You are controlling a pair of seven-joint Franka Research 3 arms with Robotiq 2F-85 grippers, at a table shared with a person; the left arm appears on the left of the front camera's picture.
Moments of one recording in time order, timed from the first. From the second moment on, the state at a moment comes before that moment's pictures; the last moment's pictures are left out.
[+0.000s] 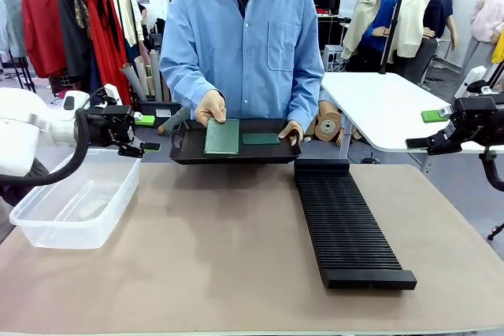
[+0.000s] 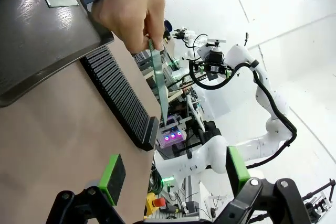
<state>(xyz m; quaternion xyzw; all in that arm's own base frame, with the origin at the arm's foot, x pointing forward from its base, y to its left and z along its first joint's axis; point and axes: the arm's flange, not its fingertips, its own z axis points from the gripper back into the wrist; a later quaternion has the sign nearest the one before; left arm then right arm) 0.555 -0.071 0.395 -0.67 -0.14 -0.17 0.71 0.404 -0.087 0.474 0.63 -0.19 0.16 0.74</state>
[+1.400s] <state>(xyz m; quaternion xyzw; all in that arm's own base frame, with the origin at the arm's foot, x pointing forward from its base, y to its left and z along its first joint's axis) 0.577 -0.185 0.360 -0.68 -0.15 -0.16 0.70 0.404 -0.087 0.474 0.63 -0.19 0.16 0.74</state>
